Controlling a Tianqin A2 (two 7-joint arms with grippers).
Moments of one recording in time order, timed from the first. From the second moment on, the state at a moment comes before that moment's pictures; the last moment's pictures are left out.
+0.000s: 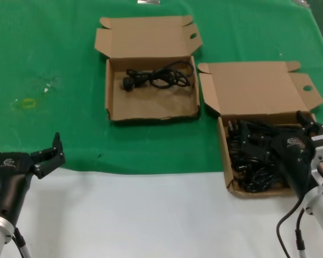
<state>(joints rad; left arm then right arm) 0.00 -0.30 1.60 -1.60 -1.80 0.00 0.00 0.05 0.29 -1.64 1.55 1.81 -0.02 -0.02</state>
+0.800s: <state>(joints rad) 0.00 -0.30 1.60 -1.60 -1.80 0.00 0.00 0.05 0.29 -1.64 1.55 1.81 -0.02 -0.02</state>
